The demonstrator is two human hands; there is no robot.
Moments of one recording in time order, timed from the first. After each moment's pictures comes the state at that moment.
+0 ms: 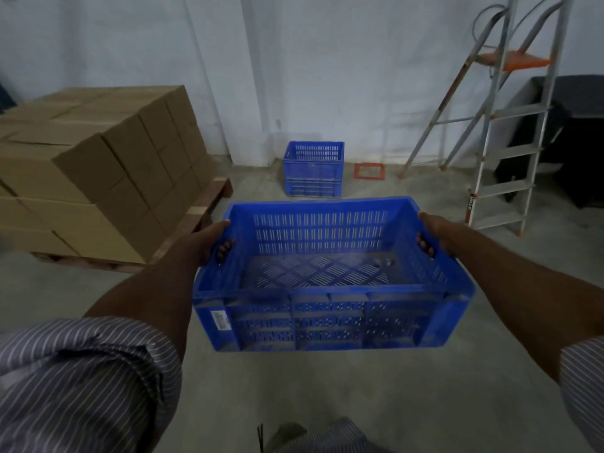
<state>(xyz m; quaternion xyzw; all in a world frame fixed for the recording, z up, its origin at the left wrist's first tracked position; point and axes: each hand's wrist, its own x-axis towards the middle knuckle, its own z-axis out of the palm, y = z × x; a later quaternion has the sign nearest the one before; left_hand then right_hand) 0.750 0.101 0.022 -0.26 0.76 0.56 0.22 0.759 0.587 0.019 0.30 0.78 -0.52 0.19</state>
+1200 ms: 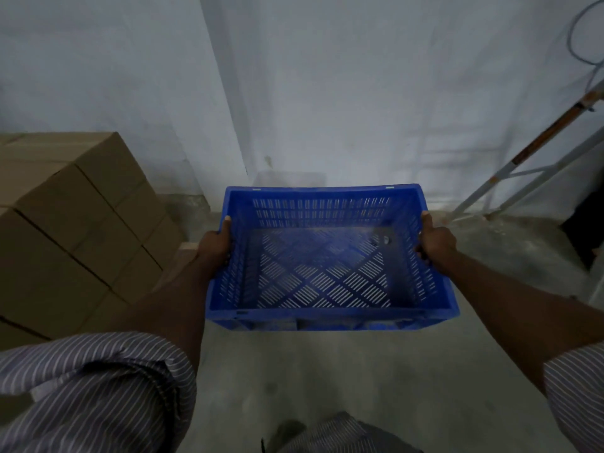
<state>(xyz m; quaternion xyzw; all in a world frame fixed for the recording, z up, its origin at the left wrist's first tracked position) -0.082 0.102 -0.025 -0.20 0.83 0.52 0.00 -0.049 0.558 -0.032 0.33 0.79 -0.51 -0.02</state>
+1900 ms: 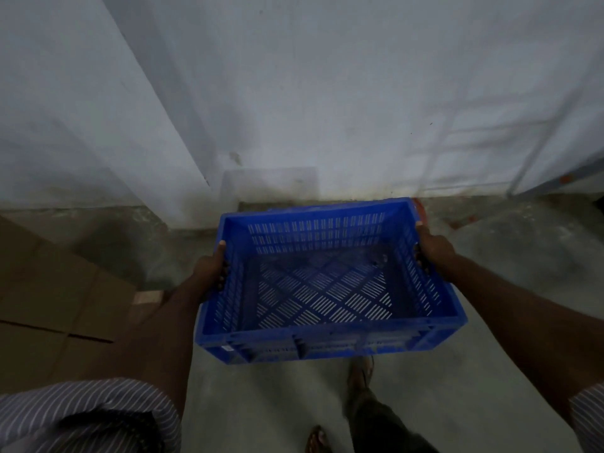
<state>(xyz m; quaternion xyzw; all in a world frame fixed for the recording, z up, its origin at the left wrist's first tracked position) -0.570 0.059 -0.166 -0.25 0.81 0.50 0.18 -0.495 0.529 -0.162 0.38 0.77 -0.52 0.06</state>
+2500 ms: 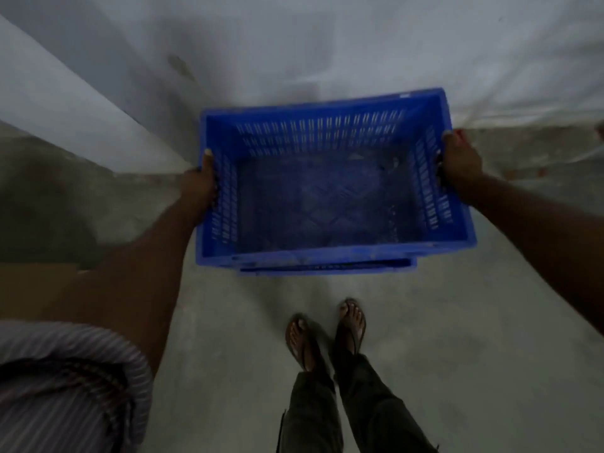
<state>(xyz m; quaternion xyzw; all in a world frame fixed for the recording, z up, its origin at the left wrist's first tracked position) -0.892 0.159 -0.360 -0.26 0.83 0.47 0.14 -0.831 0.623 -0.375 0.37 0.83 -0.42 0.04</state>
